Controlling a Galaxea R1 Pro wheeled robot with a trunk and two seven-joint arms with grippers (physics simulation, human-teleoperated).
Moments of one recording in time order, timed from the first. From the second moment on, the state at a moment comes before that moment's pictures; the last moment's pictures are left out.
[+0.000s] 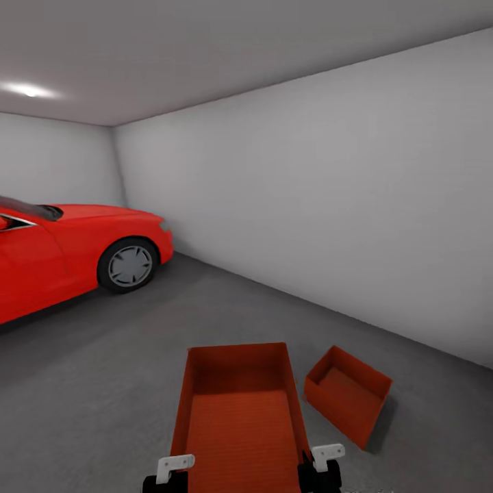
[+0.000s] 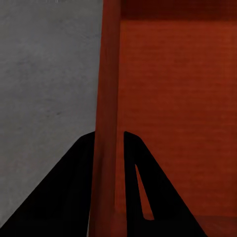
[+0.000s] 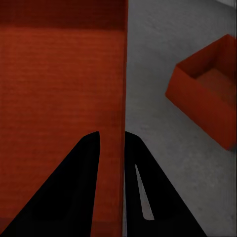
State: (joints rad) left arm -0.29 -0.07 -0.18 -0.36 0.16 -0.32 0.19; right arm -0.38 0.08 0.11 -0.22 0.04 -0.40 -0.08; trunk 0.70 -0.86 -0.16
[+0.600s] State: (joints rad) left arm -0.29 -0.07 -0.18 -0.36 0.15 -0.32 0.19; right arm -0.38 0.08 0.10 -0.22 0.04 -0.40 -0.08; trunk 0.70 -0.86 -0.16
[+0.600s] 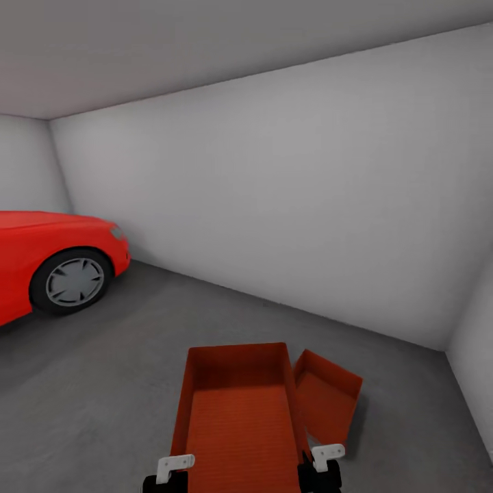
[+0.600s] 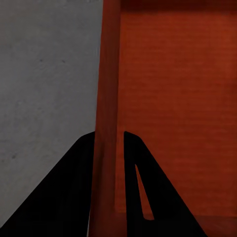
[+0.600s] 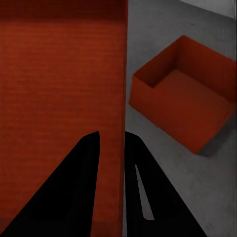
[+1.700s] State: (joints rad) left arm -0.29 -0.07 -0.18 -0.36 0.16 -0.32 0.19; right arm -0.38 0.08 0.10 -0.22 0.04 -0.40 -0.08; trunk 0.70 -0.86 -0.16
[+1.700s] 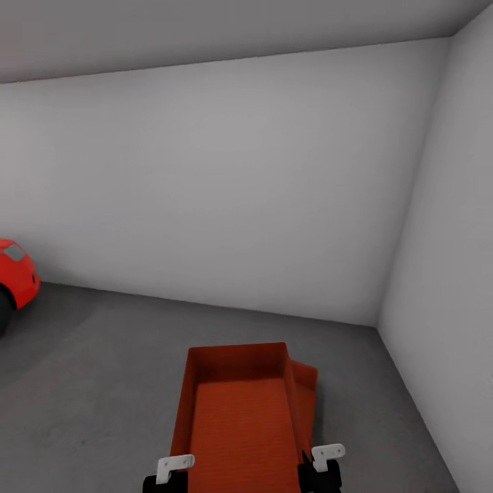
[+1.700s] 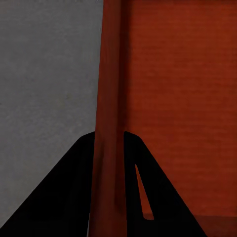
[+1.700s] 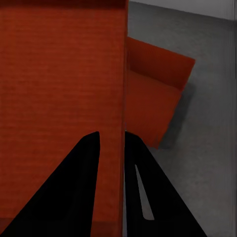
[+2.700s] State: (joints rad) left arm -0.29 -0.07 -0.18 -0.36 0.16 -0.32 0.19; right arm -0.38 0.08 0.10 -0.22 0.04 -0.40 -0.08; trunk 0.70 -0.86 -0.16
